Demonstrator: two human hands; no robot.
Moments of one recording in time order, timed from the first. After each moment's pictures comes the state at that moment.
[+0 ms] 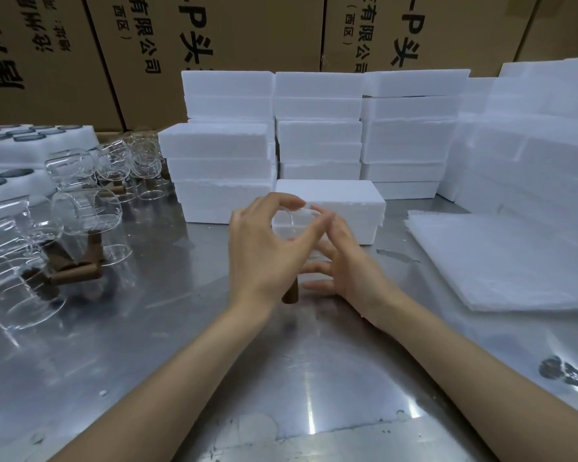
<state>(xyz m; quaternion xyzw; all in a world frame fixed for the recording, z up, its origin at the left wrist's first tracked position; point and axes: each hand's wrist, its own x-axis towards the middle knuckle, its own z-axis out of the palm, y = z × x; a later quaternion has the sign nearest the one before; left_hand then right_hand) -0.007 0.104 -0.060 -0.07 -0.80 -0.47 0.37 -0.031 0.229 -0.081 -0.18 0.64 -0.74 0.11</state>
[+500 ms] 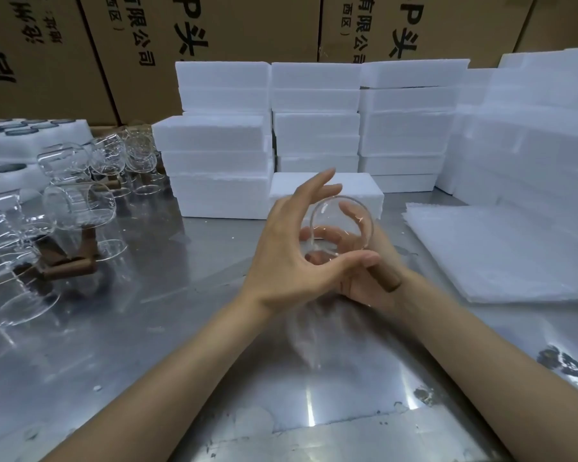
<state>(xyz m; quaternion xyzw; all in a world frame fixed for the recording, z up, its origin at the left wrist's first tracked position) 0.009 0.113 -0.057 -0.26 -0.78 -0.51 0.25 -0.042 0.243 -0.073 -0.08 0.54 -0.80 0.25</state>
